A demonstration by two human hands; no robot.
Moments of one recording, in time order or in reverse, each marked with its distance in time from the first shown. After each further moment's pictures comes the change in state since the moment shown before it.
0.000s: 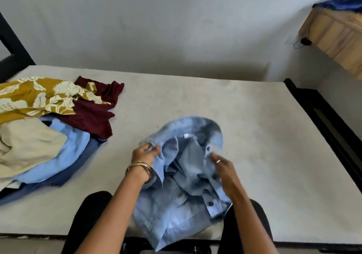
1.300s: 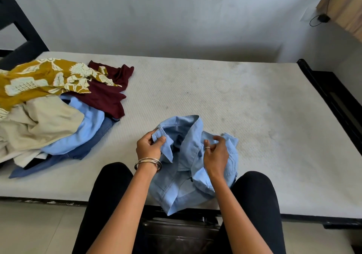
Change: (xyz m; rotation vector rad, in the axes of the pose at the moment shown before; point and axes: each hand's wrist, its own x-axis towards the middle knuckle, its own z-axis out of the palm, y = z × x) left_hand -0.054 -0.032 -0.025 -0.005 0.125 0.184; right_hand -0.038 0.035 0.064 -0.247 0.395 -0.294
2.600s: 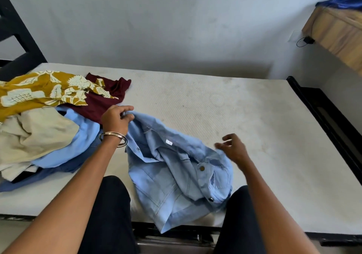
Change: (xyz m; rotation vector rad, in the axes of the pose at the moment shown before) left_hand 0.103 0.074 -0.052 0.562 0.085 0.576; right_hand 0.100 -0.016 -0.069 -0.299 -0.340 0.098
